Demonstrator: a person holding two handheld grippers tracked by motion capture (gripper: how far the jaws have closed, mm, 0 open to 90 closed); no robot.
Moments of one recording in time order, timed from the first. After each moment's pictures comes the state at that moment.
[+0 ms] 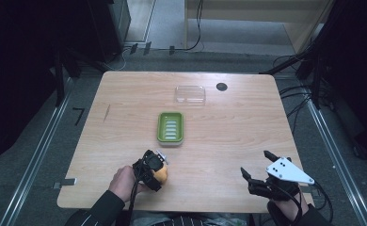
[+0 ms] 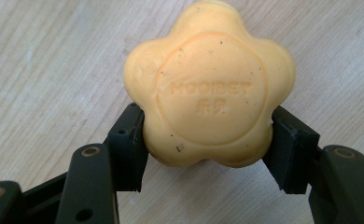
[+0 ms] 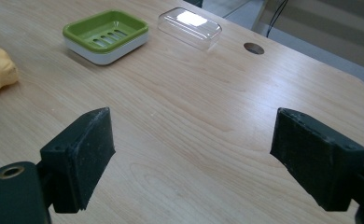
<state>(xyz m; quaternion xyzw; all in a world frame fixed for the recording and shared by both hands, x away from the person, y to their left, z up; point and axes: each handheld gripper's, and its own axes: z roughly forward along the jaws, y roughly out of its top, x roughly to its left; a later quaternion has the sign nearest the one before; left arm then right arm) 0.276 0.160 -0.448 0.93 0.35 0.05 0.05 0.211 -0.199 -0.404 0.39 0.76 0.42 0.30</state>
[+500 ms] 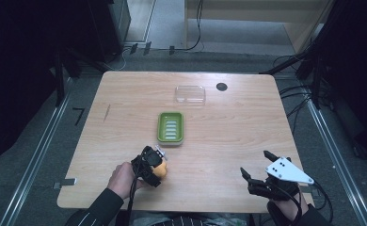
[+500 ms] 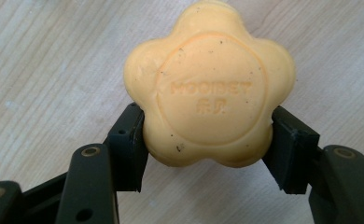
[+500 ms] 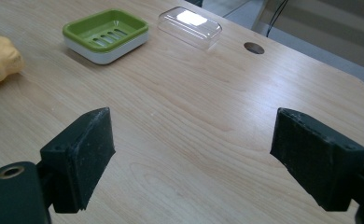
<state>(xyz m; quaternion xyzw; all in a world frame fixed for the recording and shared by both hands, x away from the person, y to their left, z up) 0.285 0.163 -0.442 0.93 0.35 0.07 0.06 0.211 -0.199 -0.404 0.39 0.77 0.42 0.30</state>
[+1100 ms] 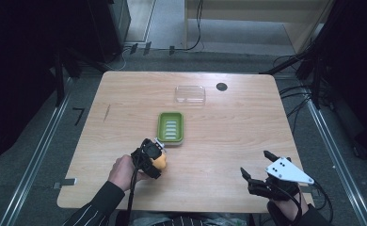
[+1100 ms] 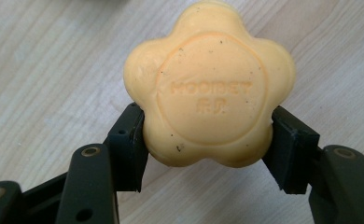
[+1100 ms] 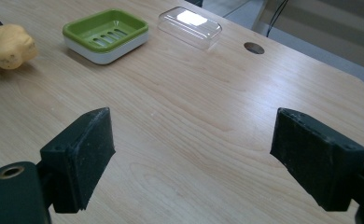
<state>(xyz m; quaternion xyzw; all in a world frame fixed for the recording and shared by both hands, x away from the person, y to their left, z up) 0.303 0.164 -0.434 0.92 0.37 0.08 0.08 0.211 -0.199 -0.404 0.39 0.76 0.42 0.30</state>
